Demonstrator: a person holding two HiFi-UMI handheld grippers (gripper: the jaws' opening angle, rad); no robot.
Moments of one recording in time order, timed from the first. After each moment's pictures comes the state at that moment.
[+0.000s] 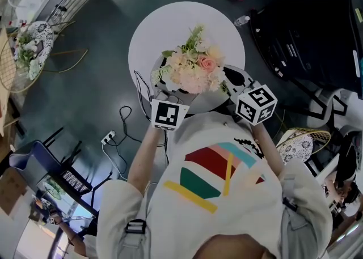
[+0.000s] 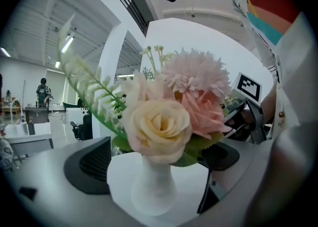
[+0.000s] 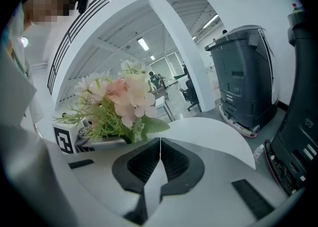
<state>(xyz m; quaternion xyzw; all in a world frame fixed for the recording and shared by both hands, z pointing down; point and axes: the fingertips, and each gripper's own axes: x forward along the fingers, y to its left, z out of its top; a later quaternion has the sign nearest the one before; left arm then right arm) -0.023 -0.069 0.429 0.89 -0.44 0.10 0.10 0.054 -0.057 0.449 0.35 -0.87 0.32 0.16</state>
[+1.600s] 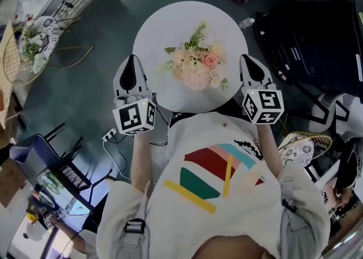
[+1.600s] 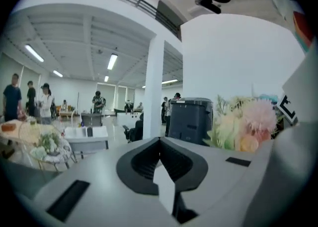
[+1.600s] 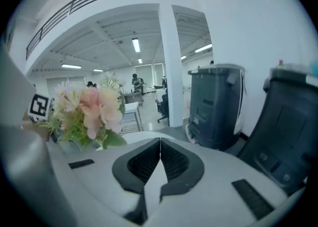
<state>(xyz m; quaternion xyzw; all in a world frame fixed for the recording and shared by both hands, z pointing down) -0.187 -0.074 0.394 0.73 -0.67 0.08 0.11 0.120 -0.093 0.424 0.51 -0.81 0.19 0.20</state>
